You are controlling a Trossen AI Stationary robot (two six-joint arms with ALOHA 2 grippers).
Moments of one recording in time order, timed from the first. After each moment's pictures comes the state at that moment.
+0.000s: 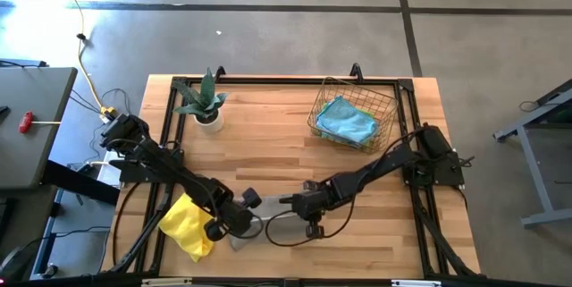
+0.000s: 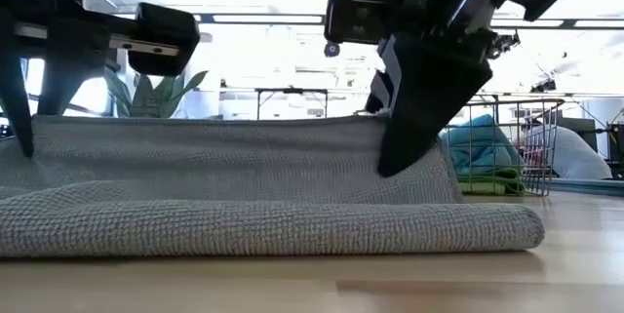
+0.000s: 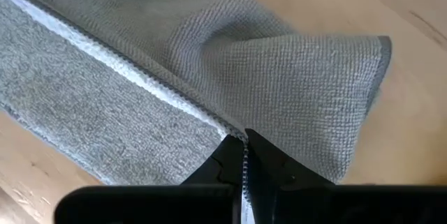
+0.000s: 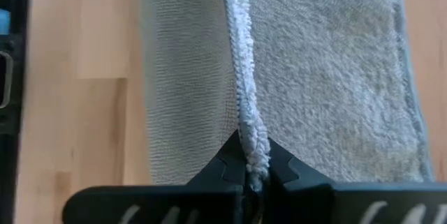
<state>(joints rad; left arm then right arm) -0.46 1.66 0.98 -0.53 0.01 0.33 0.38 1.94 1.25 -0.38 -0.08 0.40</state>
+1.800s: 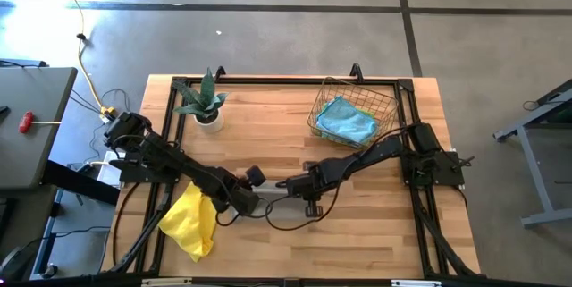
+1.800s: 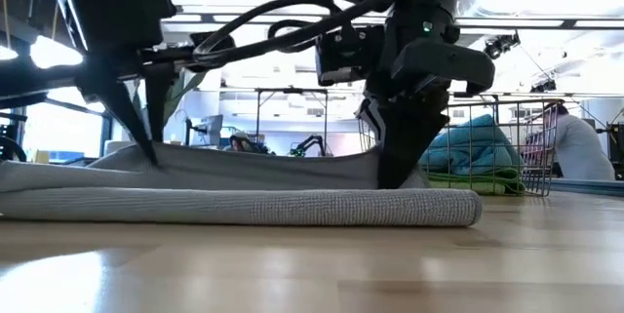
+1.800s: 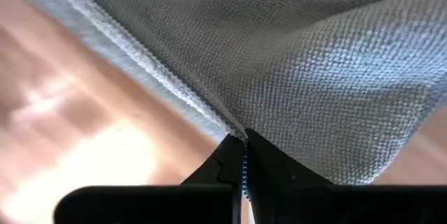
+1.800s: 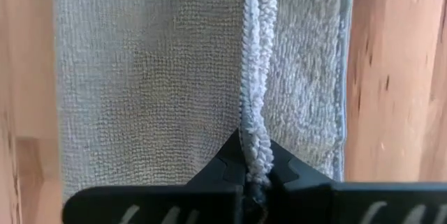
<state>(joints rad) -0.33 1.67 0.98 -0.70 -0.31 0.57 0.25 2.00 1.36 -0.68 0.01 0.20</state>
